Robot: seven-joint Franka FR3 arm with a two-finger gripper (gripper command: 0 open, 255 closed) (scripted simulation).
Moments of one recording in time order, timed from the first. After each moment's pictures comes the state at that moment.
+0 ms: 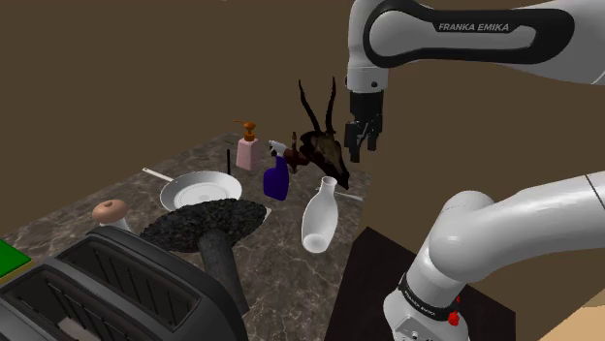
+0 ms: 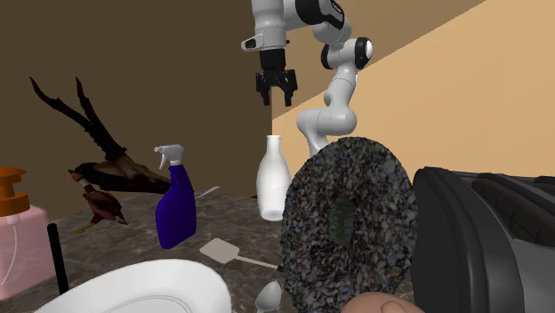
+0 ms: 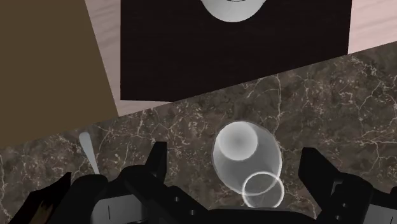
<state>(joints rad) -0.01 -0.74 0.00 -2.41 -0.06 1.46 0.01</state>
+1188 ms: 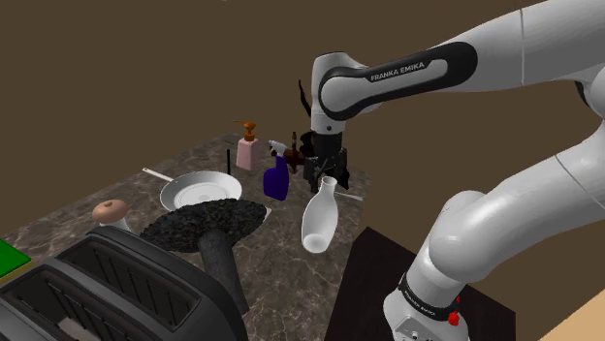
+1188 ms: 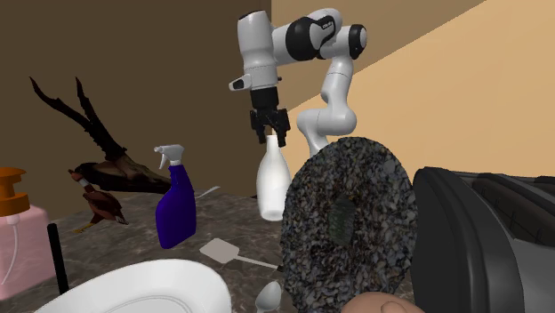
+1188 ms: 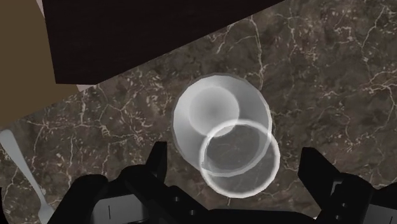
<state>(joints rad) -0.01 -0.50 0.04 -2.55 0.05 1.85 0.16</state>
